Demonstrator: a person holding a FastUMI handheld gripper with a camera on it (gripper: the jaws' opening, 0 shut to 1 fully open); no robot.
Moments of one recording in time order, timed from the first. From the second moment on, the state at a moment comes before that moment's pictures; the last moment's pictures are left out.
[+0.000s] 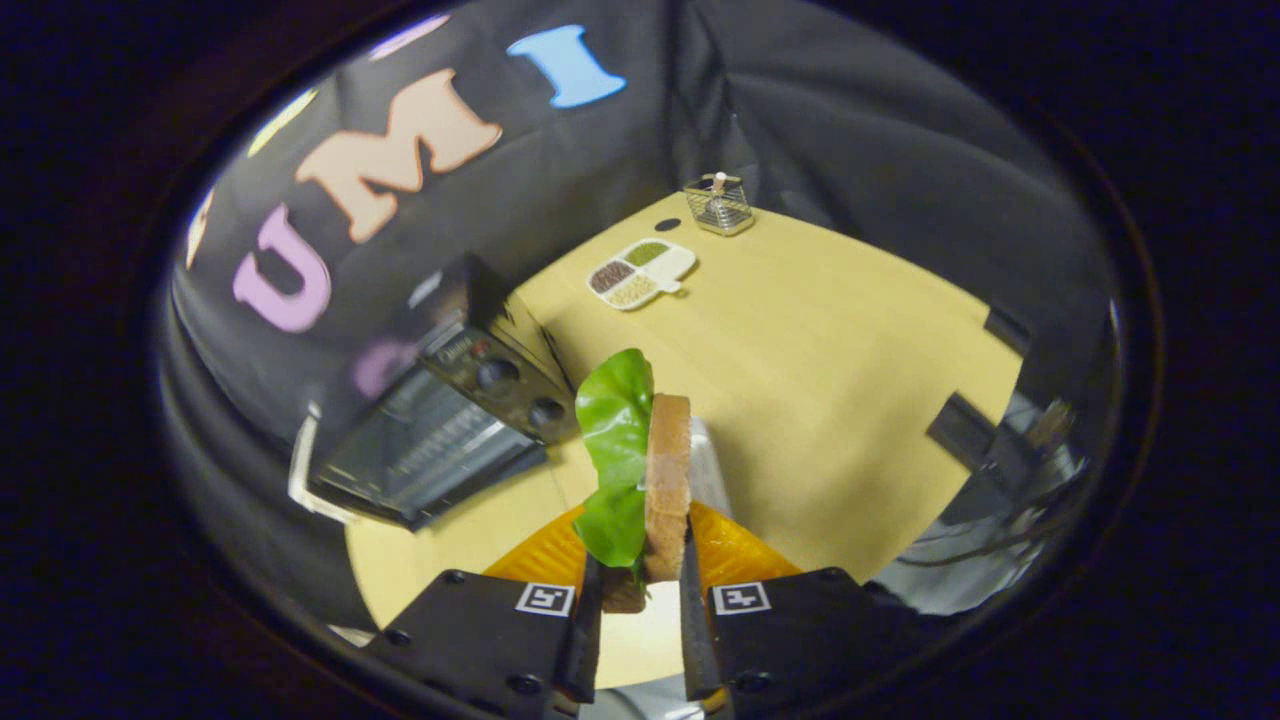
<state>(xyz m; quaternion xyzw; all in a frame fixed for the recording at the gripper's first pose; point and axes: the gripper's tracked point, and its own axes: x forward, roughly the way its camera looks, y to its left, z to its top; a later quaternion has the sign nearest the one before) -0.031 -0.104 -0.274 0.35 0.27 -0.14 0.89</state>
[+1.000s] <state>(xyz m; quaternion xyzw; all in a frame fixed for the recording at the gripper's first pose) 0.094 0.081 -0.250 0.66 0.07 -0.09 0.74</state>
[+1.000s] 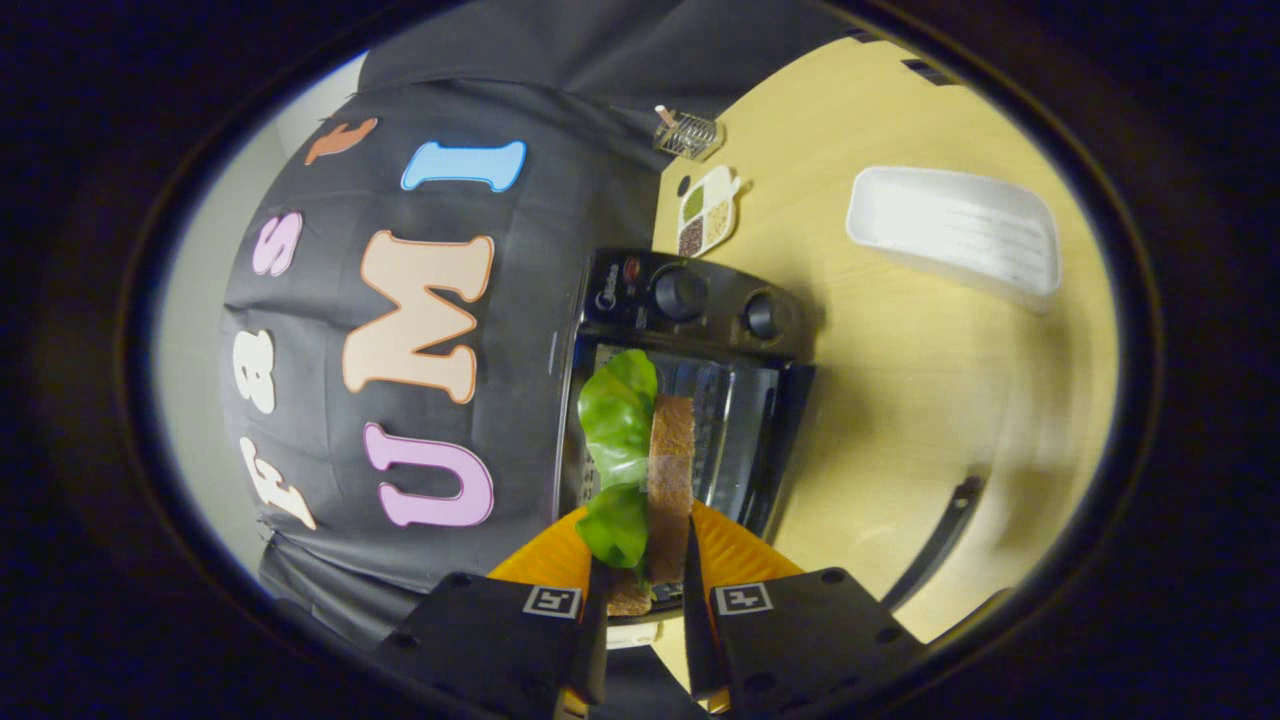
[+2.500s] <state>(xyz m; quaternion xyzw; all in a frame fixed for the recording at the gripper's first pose) 0.136 0.081 -0.308 0.37 0.14 -0.20 0.89</state>
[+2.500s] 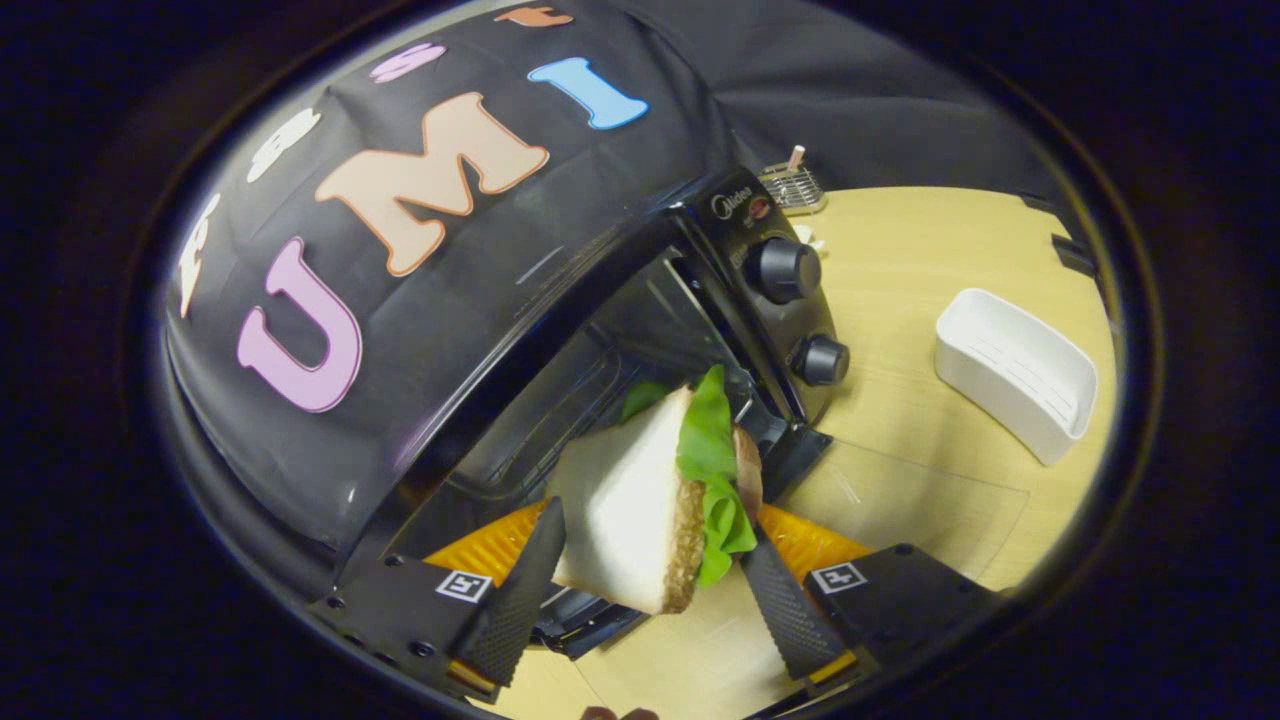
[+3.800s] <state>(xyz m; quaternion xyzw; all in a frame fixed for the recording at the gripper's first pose) 0.137 0.065 -0.301 0.47 0.04 -0.12 0.87</state>
